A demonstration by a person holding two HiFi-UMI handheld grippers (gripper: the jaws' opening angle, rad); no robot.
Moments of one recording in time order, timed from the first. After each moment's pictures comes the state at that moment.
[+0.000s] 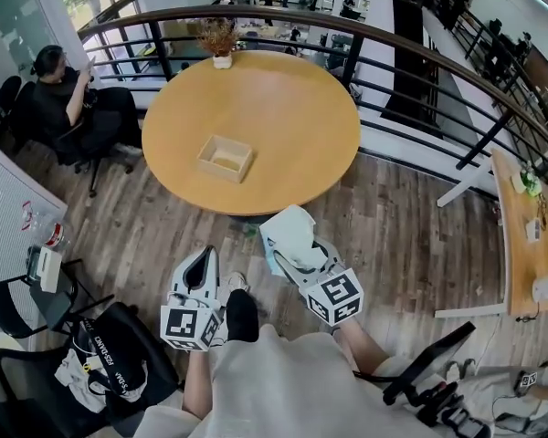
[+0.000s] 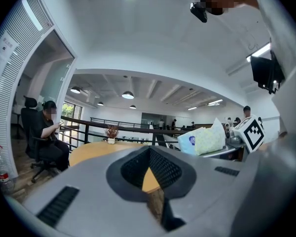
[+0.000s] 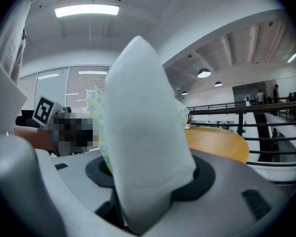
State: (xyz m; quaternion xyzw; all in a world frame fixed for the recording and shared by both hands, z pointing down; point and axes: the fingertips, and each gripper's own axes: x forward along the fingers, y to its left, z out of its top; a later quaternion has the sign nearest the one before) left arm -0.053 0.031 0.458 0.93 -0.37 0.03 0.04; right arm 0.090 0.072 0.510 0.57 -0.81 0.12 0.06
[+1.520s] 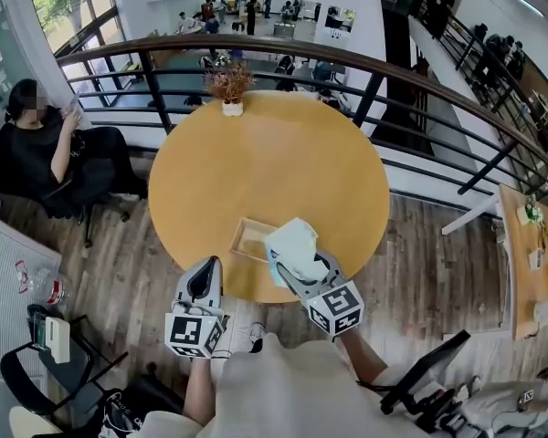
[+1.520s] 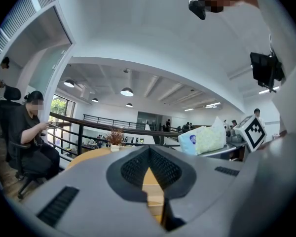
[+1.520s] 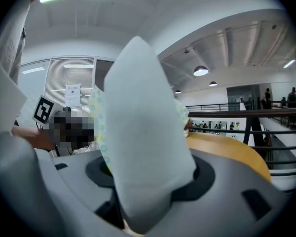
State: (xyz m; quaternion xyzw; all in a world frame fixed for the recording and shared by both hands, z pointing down) left arm -0.047 -0.201 0.448 0.94 -0.33 0.03 0.05; right arm 0.093 -0.145 0.493 0.61 -0.78 0.12 0.08
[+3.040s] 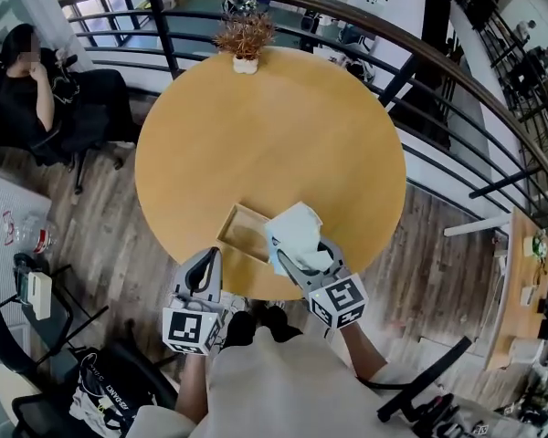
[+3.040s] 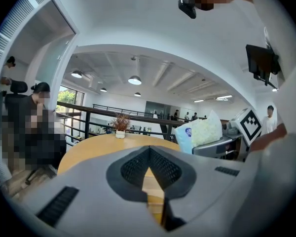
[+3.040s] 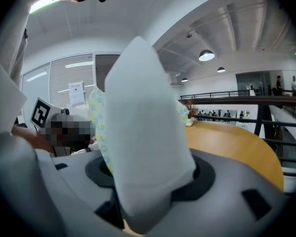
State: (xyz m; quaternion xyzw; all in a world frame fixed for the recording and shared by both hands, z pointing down) left arm -0.019 -0.199 0.488 0.92 -0.37 0.09 0.09; right arm 0.123 -0.164 0.521 0.55 -0.81 0.17 0.11
